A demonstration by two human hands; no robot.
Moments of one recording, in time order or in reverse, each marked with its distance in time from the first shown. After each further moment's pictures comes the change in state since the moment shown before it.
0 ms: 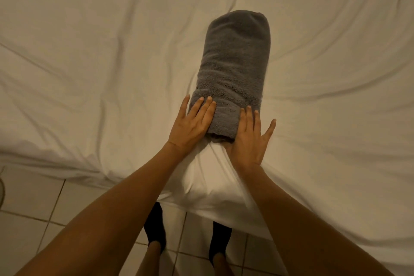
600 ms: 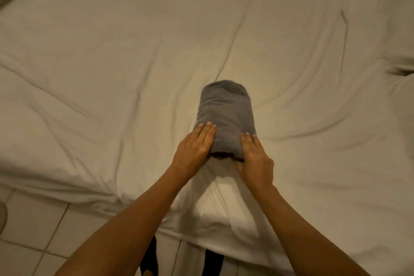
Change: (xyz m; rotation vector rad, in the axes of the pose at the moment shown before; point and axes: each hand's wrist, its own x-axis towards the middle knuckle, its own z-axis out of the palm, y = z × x) left_hand 0.056 -0.008 -0.128 -0.341 -0.207 -0.161; right_hand 0.004 0.035 -0.130 0.262 0.151 -0.170
